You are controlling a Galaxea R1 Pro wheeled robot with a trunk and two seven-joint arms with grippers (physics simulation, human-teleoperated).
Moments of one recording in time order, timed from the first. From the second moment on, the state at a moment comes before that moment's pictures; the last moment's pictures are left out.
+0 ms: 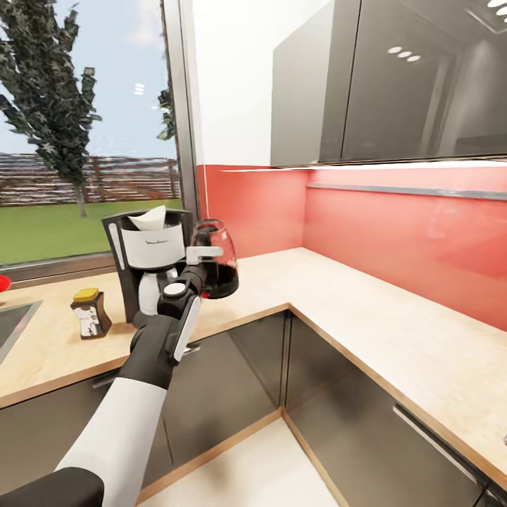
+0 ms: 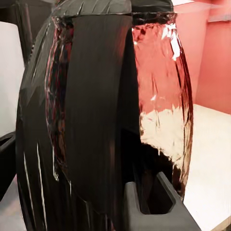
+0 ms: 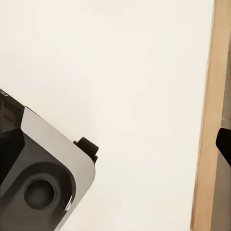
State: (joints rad) left arm -0.85 -0.17 -0.11 -1.20 -0.04 0.42 0.16; right arm -0.12 -0.15 -0.37 -0.06 0.90 -0.41 0.22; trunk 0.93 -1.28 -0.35
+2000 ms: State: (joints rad) left arm -0.85 -0.17 -0.11 -1.14 -0.04 0.39 0.16; right arm -0.12 -0.15 -0.37 -0.06 0.90 -0.41 0.22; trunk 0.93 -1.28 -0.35
